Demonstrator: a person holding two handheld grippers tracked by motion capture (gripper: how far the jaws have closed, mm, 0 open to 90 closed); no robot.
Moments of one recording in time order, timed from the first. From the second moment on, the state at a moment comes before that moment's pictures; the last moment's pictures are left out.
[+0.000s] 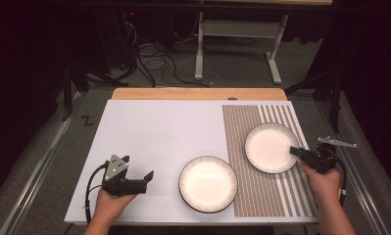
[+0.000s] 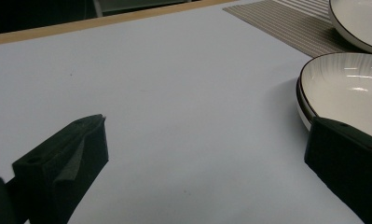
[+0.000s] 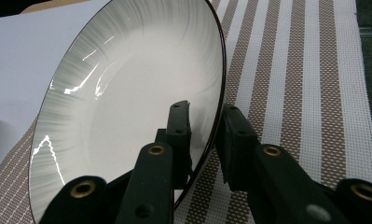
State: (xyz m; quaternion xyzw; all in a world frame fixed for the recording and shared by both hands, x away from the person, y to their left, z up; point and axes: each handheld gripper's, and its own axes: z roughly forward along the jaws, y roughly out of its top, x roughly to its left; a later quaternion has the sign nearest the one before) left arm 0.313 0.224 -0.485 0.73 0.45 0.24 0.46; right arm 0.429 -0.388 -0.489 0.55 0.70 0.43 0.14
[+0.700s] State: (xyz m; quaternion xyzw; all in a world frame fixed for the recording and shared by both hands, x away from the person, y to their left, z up) left arm 0.314 0.224 -0.483 0.73 0.45 0.24 0.46; right arm 0.438 -0.394 -0.501 0.58 0.69 0.41 0.11
